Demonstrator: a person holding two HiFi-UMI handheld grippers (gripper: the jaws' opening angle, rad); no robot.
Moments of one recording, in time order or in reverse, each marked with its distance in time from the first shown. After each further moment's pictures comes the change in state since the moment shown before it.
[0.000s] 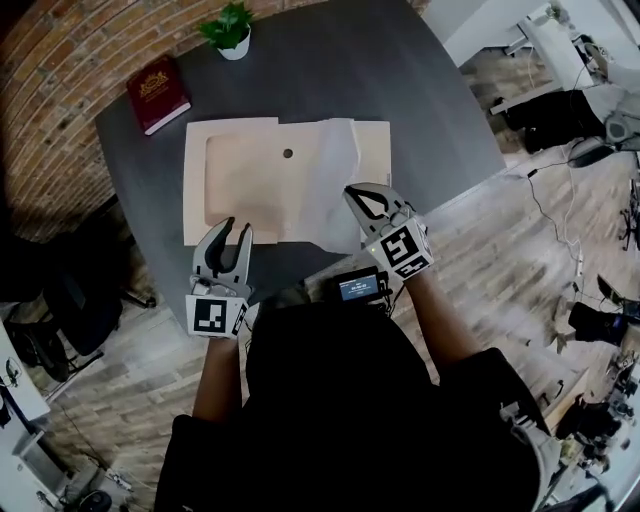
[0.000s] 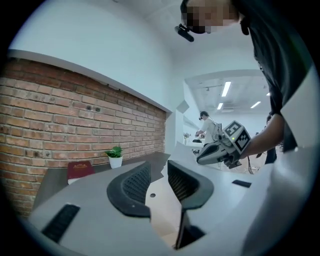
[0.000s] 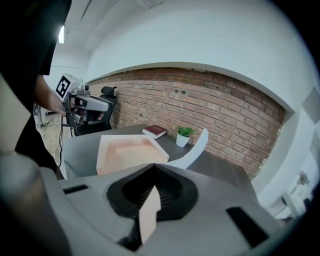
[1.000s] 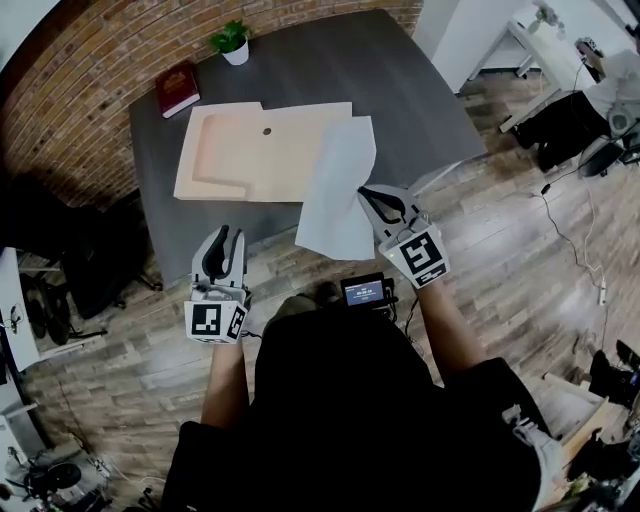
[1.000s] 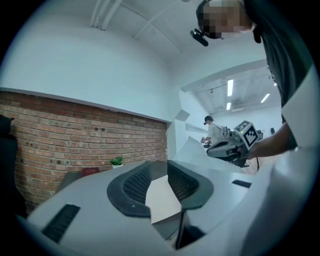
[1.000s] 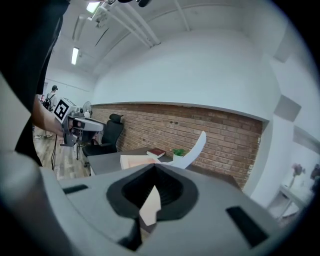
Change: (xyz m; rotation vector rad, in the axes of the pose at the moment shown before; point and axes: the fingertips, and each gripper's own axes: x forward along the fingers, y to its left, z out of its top) left arm -0.116 -0.203 0.029 0.035 -0.101 0.186; right arm -0.239 0.030 -0.037 0.026 -0.301 -0.018
